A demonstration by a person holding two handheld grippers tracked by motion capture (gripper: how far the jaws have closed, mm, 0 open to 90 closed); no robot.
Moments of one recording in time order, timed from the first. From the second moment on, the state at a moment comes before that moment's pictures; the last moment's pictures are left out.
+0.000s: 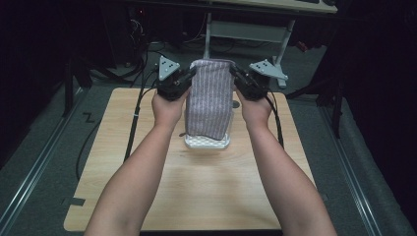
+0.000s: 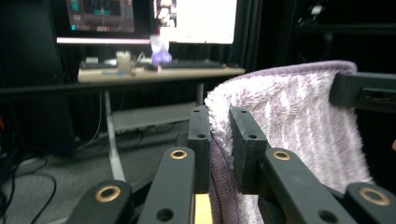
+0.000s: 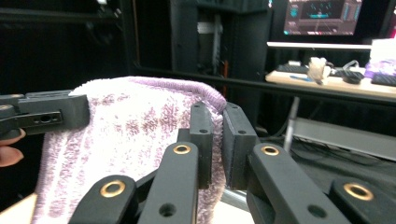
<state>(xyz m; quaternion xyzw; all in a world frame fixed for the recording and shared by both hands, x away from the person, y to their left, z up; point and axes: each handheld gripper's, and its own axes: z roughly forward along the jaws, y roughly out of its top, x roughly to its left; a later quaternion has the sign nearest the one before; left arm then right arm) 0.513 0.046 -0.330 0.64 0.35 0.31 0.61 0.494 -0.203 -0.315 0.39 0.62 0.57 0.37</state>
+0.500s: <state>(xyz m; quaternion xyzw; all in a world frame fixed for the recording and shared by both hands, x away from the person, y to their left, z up) 0.550 0.041 -0.368 0.68 0.41 0.26 0.55 0.540 -0.199 -0.350 0.42 0.68 0.50 0.33</state>
